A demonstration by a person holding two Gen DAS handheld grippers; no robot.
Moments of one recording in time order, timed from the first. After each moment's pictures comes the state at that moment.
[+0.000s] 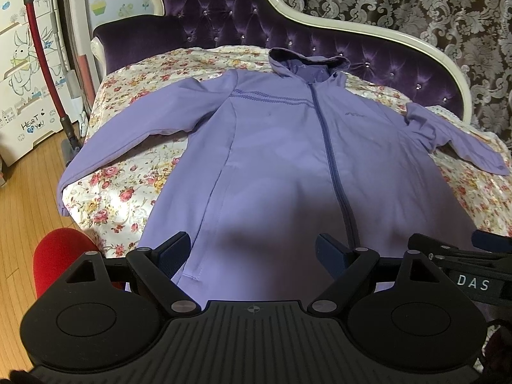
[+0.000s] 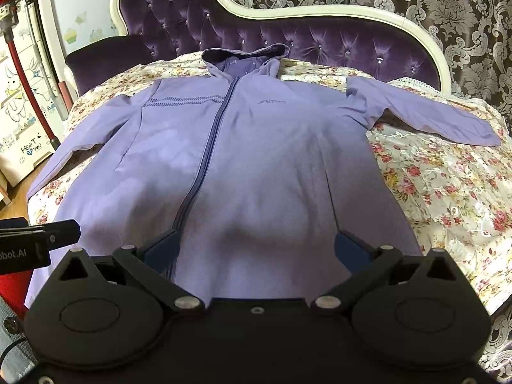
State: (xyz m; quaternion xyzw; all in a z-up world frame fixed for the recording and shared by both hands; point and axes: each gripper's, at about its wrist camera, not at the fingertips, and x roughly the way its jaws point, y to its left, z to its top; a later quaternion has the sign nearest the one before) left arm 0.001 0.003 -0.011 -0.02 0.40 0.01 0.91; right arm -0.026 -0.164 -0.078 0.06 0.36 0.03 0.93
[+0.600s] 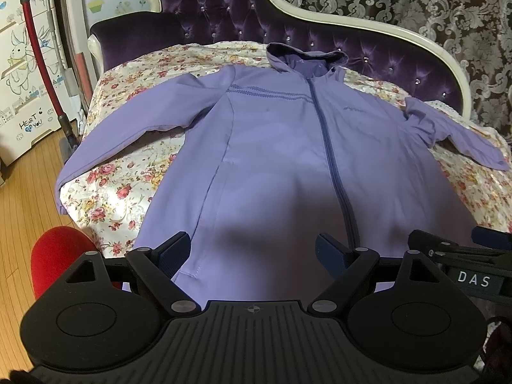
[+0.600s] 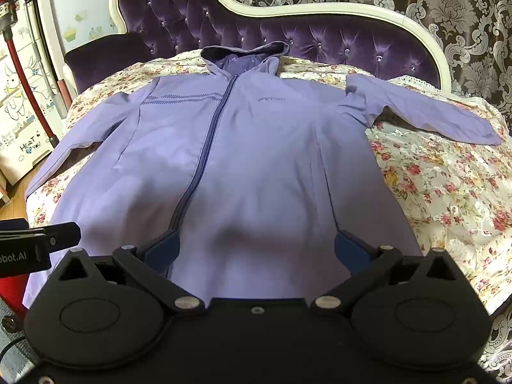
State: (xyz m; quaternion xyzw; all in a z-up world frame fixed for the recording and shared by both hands) left arm 0.003 0.001 -0.014 -0.01 0.41 0.01 0.91; right arm -0.025 -0.165 -0.080 0.06 0.36 0.03 0.93
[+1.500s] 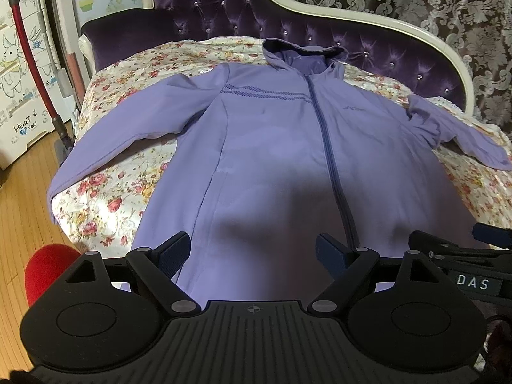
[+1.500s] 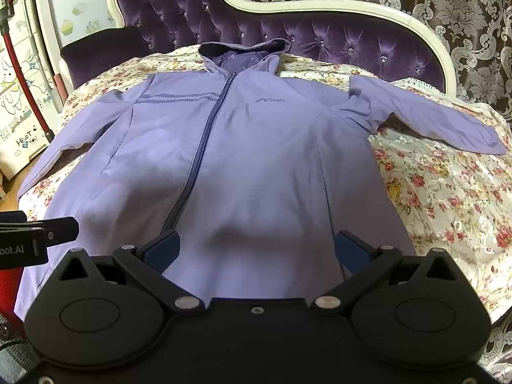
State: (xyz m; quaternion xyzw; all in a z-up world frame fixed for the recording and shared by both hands) left arm 0.033 -0.002 -0.014 -0.01 0.43 0.00 0.90; right arm 0.001 -0.167 -0.079 0.04 0.37 0.03 0.93
